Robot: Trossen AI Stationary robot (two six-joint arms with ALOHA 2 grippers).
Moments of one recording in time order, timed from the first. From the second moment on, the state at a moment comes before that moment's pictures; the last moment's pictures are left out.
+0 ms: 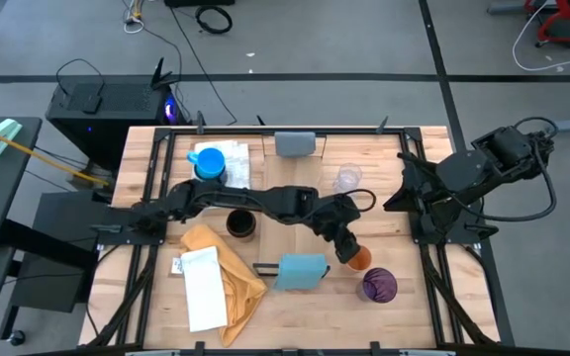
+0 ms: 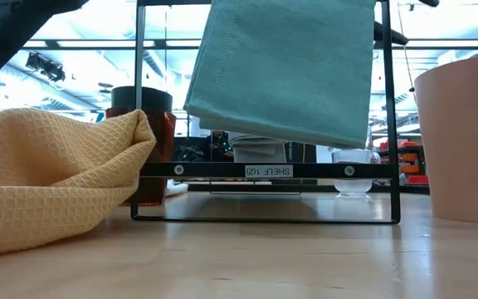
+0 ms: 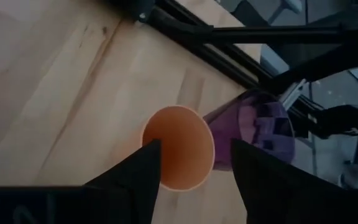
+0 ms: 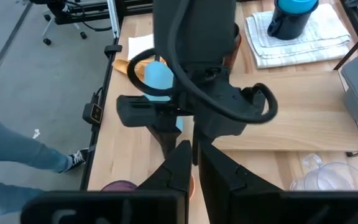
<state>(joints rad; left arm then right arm) -0.11 2.32 2.31 -0.65 0.11 -0.65 0.44 1.12 1.69 -1.34 0.19 0.39</state>
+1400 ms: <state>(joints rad) -0.10 2.35 2.34 -0.78 0.09 -0.58 0.44 1.11 1.69 -1.36 0.18 0.39</state>
